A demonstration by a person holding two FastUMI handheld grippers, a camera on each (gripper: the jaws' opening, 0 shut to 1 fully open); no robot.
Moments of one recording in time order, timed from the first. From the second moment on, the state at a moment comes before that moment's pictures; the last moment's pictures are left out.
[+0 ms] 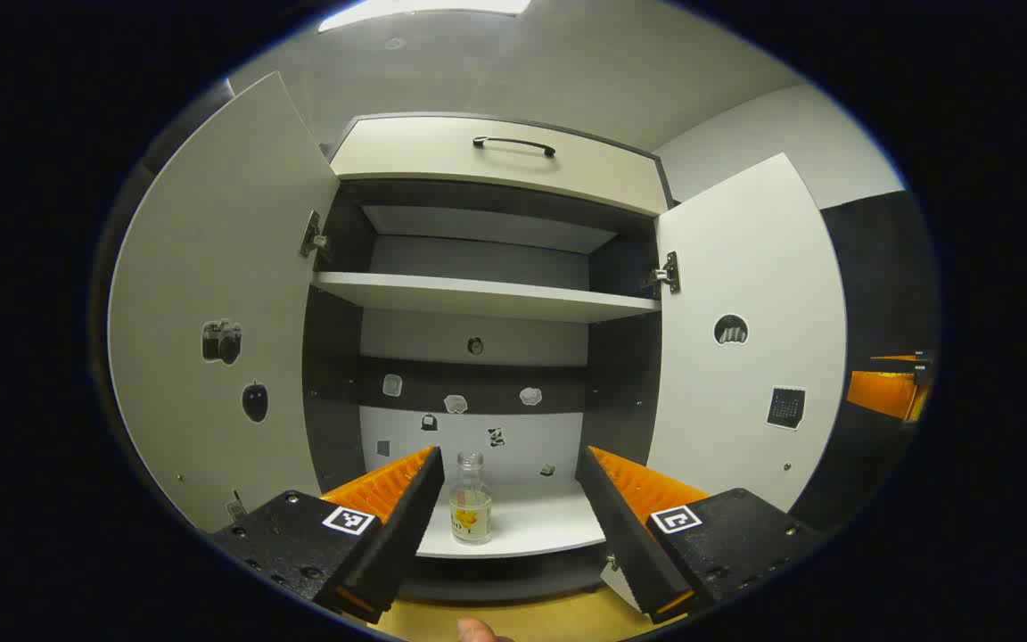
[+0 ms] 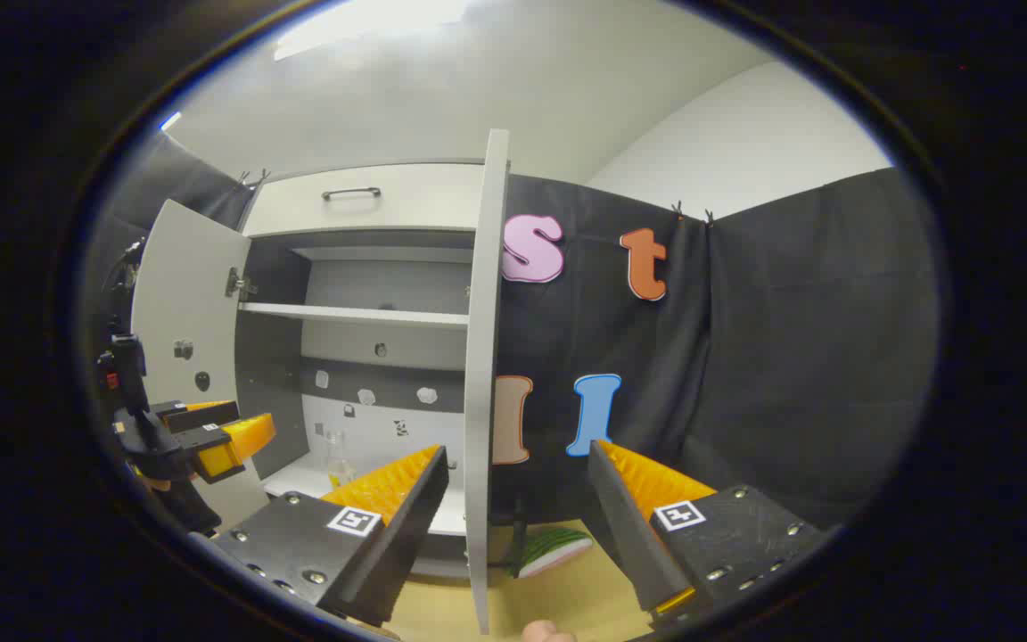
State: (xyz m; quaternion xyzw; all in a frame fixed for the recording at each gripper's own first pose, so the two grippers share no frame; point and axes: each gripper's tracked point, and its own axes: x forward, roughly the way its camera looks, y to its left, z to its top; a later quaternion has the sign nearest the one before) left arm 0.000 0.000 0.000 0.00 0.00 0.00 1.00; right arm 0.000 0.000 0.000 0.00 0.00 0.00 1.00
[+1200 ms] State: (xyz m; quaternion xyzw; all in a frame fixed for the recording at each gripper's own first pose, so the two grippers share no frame) left arm 0.067 0.016 -0.092 0.00 0.07 -0.01 1.00; right arm -0.002 -0.026 -0.010 -0.02 -0.01 -0.02 1.00
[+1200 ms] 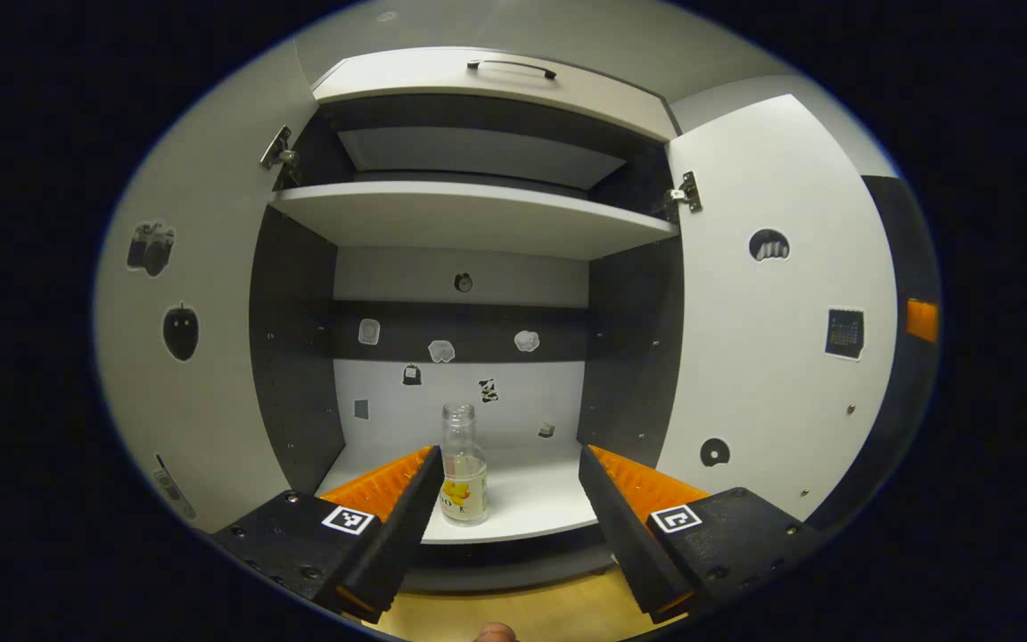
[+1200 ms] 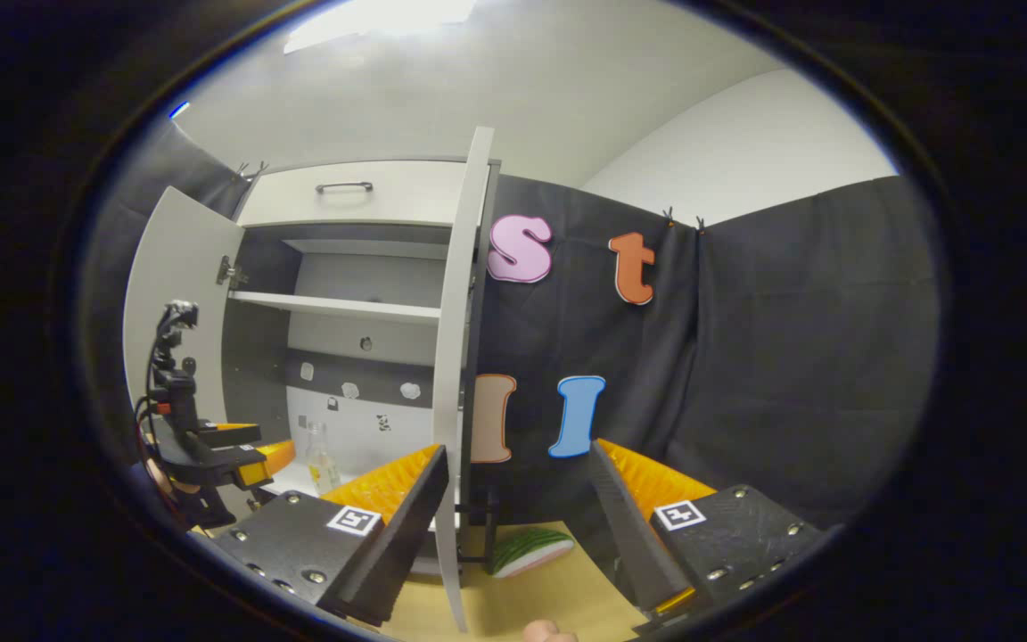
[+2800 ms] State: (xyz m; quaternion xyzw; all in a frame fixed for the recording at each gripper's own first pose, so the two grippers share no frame) left arm 0.122 0.025 -0.130 0.05 0.09 -0.06 0.99; right arm -0.007 -0.081 -0.047 0.00 0.02 -0.09 1.00
